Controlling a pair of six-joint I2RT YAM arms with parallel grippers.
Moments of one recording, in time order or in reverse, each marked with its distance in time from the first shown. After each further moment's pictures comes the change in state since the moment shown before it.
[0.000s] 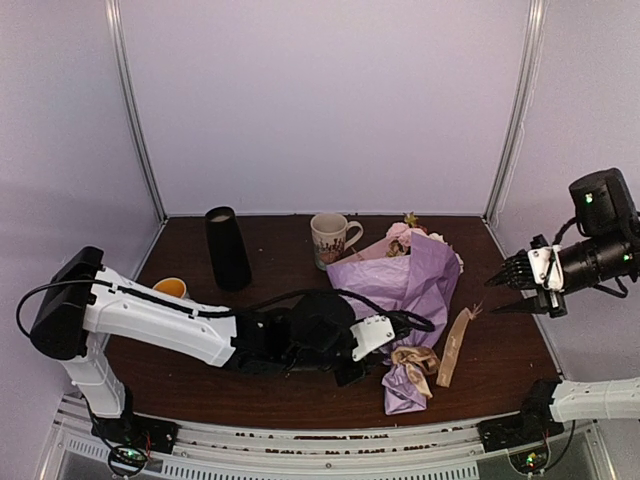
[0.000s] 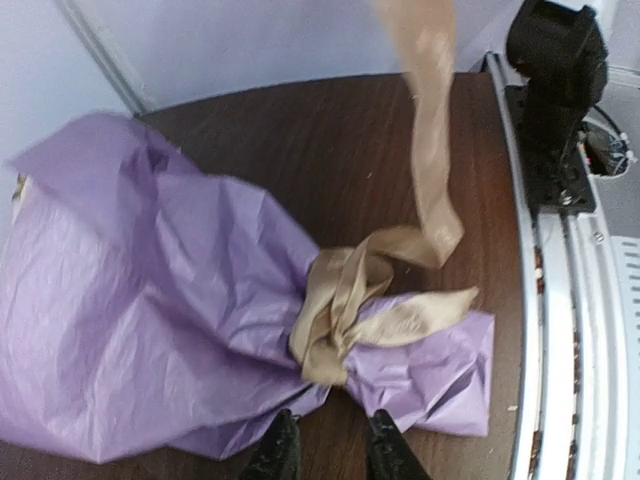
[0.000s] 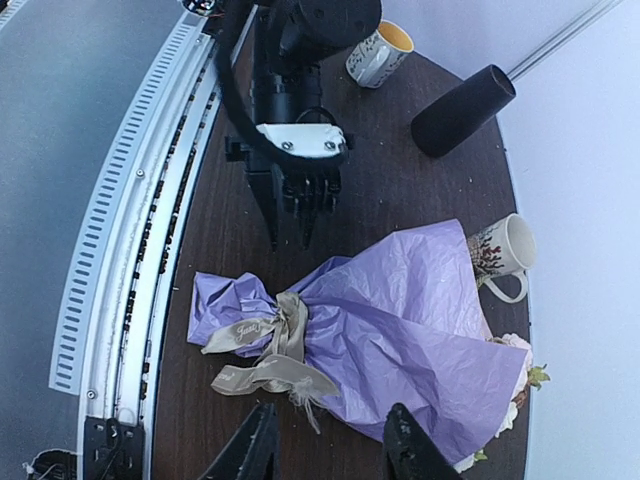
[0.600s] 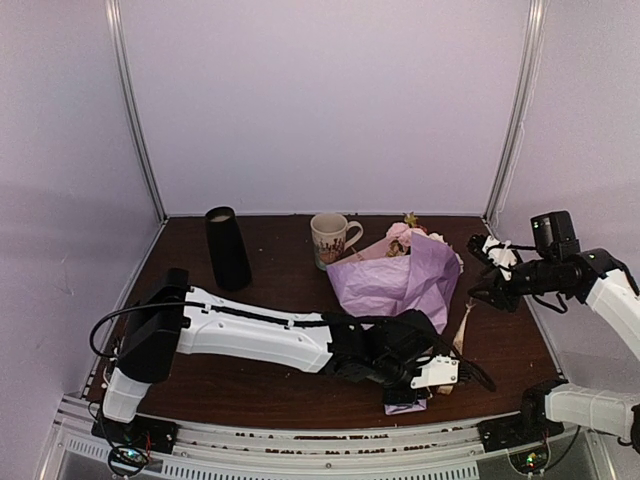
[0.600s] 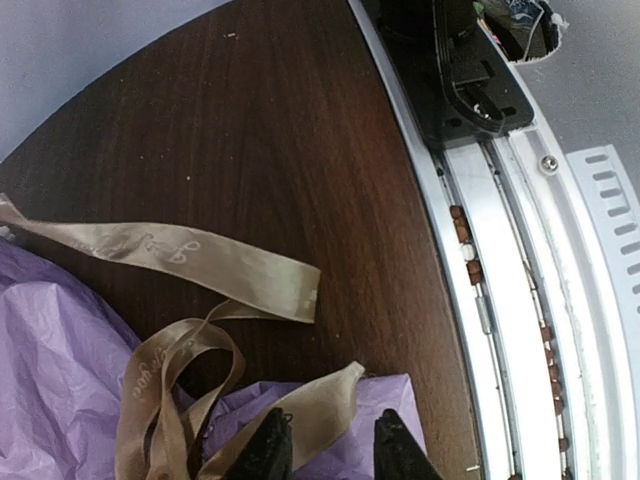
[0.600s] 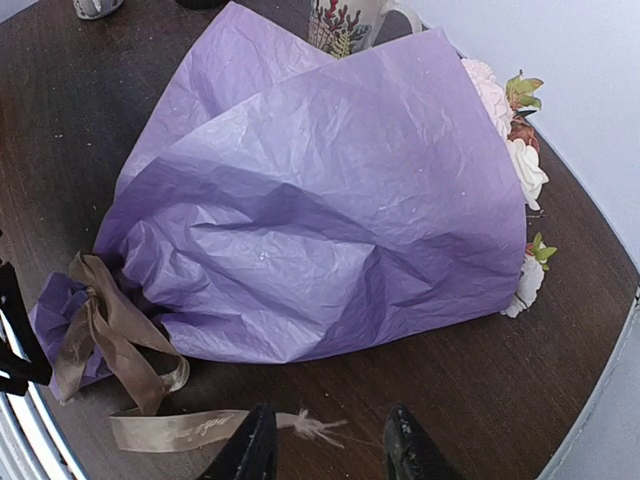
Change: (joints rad) left arm -0.070 0.448 0.637 -0.443 0.199 0.253; right arm -0.568 -0.002 -0.599 0.555 -0.041 0.285
